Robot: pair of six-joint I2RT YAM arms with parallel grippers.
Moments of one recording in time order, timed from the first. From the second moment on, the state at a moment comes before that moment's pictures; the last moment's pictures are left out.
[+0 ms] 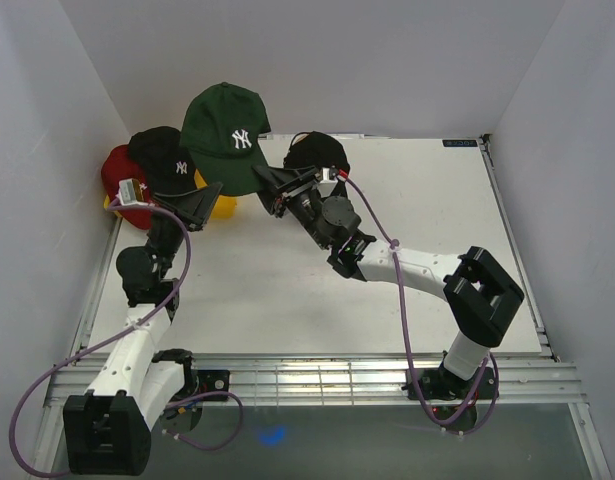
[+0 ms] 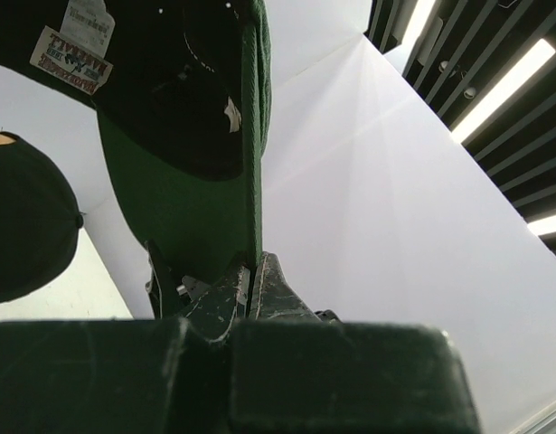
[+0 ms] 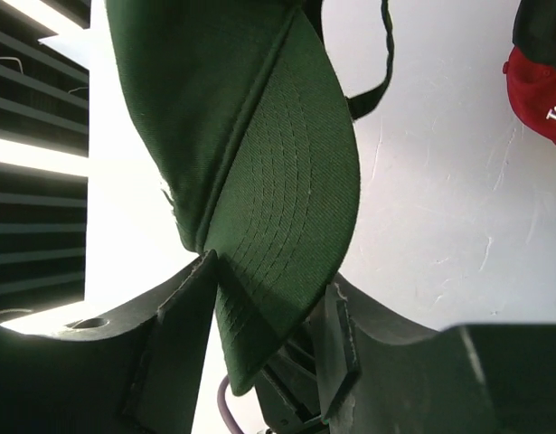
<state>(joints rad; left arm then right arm) -0.03 0.87 0.49 0.97 0.47 -1.44 0.96 1.69 1.13 0.84 0.23 1.68</state>
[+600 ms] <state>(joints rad) -0.04 0.84 0.47 0.86 0.49 -1.36 0.92 1.67 1.13 0.86 0.19 1.68</state>
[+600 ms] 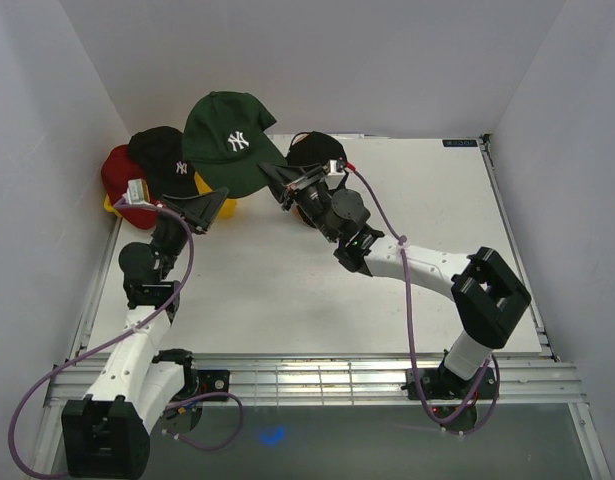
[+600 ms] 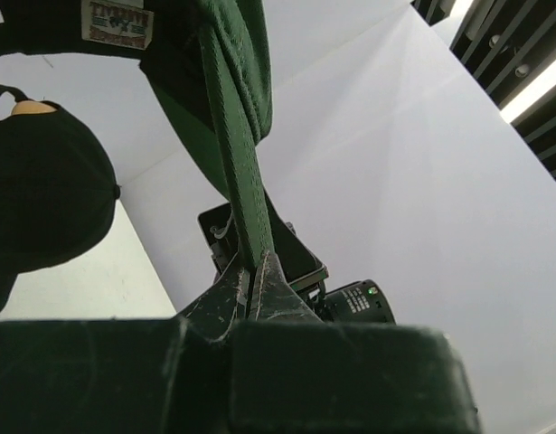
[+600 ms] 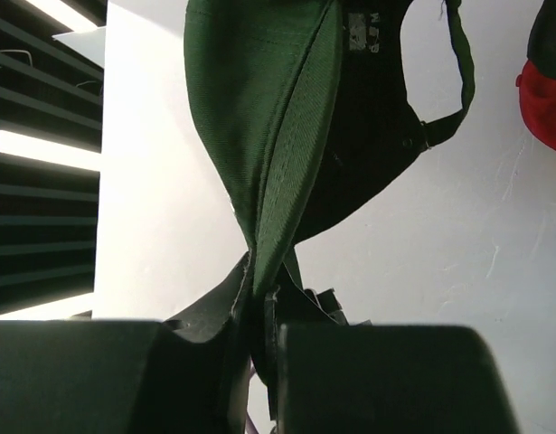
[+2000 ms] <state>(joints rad) -0.06 0.83 1.07 0.07 0.45 -0.94 0.43 1.75 1.11 0.76 -0.33 1.96</state>
